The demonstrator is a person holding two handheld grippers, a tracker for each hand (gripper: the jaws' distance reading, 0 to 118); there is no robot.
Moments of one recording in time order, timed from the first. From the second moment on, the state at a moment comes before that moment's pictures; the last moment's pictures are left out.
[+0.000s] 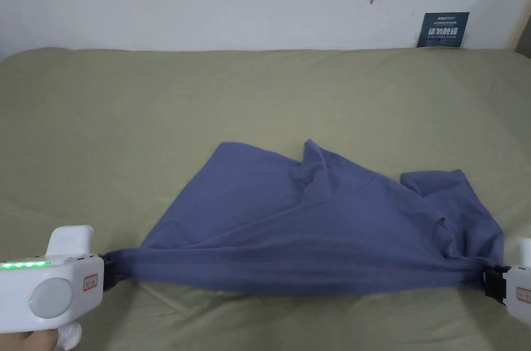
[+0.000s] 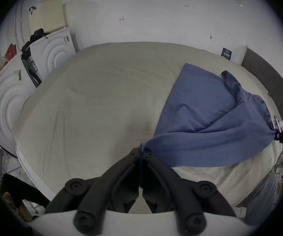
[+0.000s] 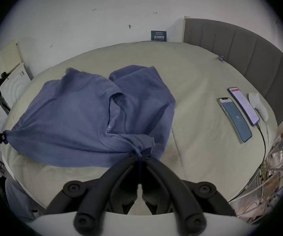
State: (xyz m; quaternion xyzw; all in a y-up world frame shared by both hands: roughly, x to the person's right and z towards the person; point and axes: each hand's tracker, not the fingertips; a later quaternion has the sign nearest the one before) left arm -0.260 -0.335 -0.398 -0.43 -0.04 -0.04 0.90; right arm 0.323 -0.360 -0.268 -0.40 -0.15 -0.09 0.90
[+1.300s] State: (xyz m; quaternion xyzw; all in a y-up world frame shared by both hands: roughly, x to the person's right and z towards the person) left arm -0.290 -0.360 -0.416 -0.46 -0.11 0.00 0.88; right arm 0.103 -0.358 -0.287 -0.33 0.01 -0.03 0.94
